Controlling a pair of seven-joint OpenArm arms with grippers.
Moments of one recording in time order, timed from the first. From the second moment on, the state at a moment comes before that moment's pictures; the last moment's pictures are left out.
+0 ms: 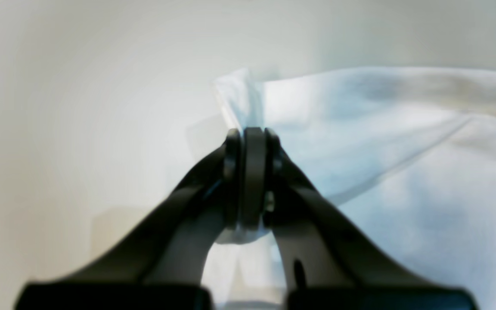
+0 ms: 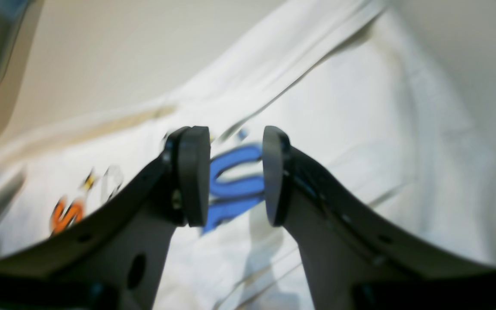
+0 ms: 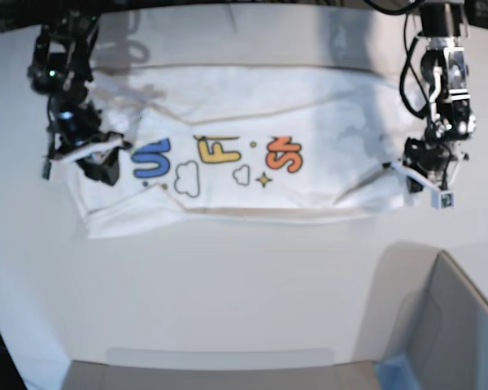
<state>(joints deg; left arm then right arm) 3.7 -22.7 -10.3 90.8 -24.4 -1.3 42.2 -14.6 10.9 14.6 116.4 33.7 -3.7 -43.4</state>
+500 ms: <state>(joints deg) 3.5 -22.7 -10.3 90.8 -24.4 -1.3 42.3 1.1 13.4 24.8 98.6 44.3 -3.0 -52.9</state>
